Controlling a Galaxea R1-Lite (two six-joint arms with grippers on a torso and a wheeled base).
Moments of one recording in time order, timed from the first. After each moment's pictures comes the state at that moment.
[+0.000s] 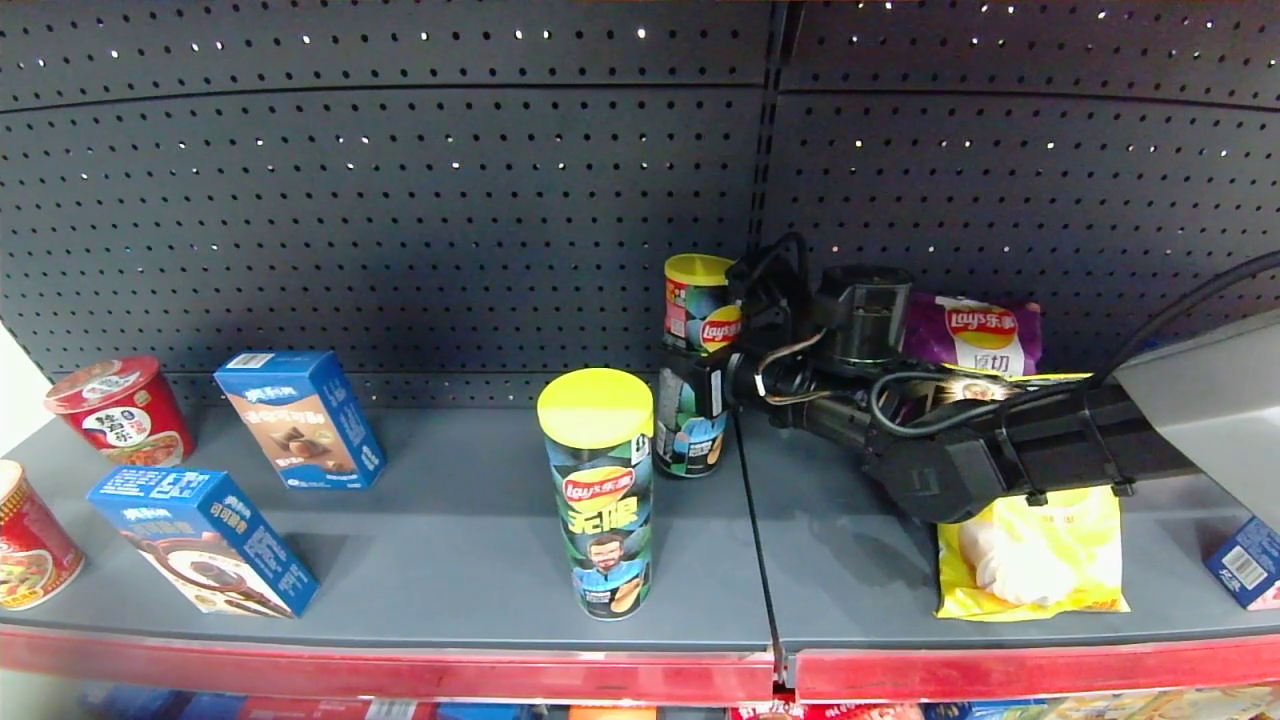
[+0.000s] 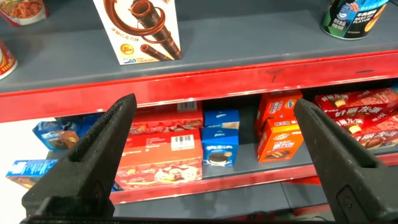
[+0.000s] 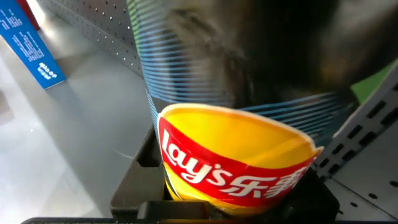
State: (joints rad) left arm -0.11 0.09 0.00 0.00 -0.03 0.03; right arm 0.61 2.10 -1.36 -0.74 0.15 -0.08
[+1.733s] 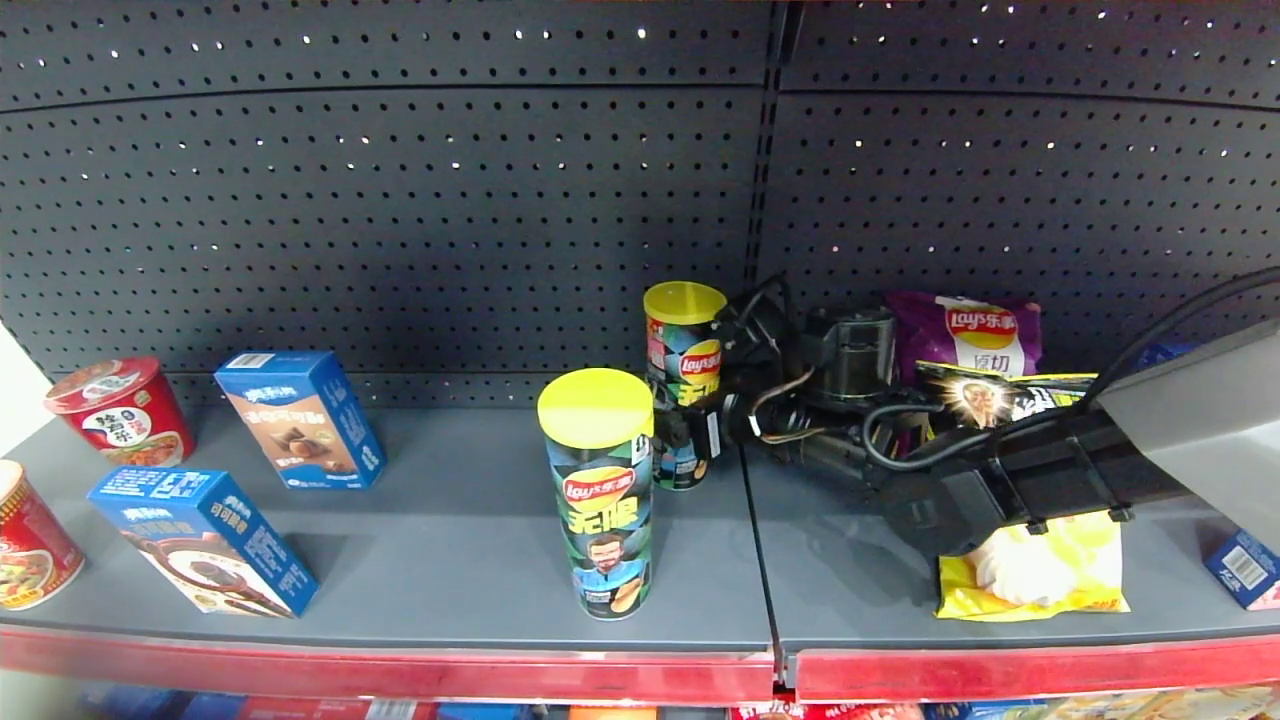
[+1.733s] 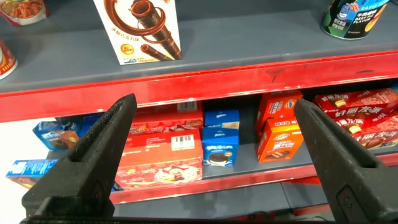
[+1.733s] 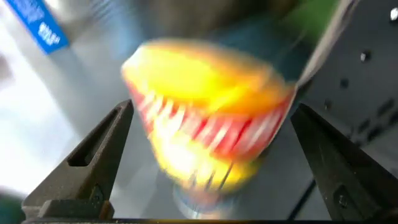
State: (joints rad) left arm -0.11 0.09 0.00 0.00 -0.03 0.03; right arm 0.63 2.09 -1.25 -0.73 0.14 -0.08
